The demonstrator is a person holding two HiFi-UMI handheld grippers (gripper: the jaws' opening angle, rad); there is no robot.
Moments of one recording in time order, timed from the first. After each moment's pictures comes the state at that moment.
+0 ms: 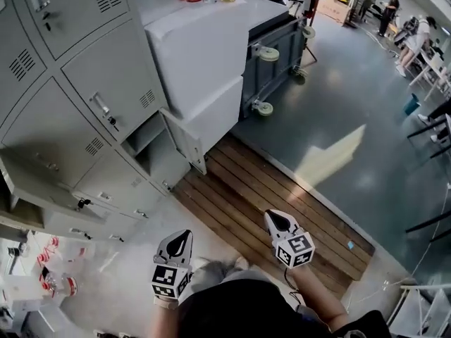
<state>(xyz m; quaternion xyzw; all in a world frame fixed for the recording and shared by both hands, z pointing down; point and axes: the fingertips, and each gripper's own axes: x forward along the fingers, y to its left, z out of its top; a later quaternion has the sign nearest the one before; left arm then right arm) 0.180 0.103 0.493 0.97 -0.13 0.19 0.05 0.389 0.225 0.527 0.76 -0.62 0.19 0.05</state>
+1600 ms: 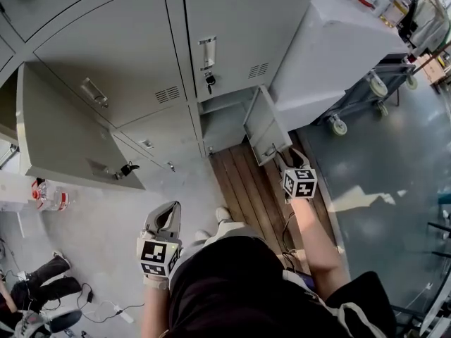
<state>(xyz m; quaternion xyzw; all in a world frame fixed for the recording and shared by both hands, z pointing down) 0.042 -0.082 0.522 0.90 -0.37 0.21 0.12 0.425 -0.153 0.628 0.67 -0.69 0.21 0.19</state>
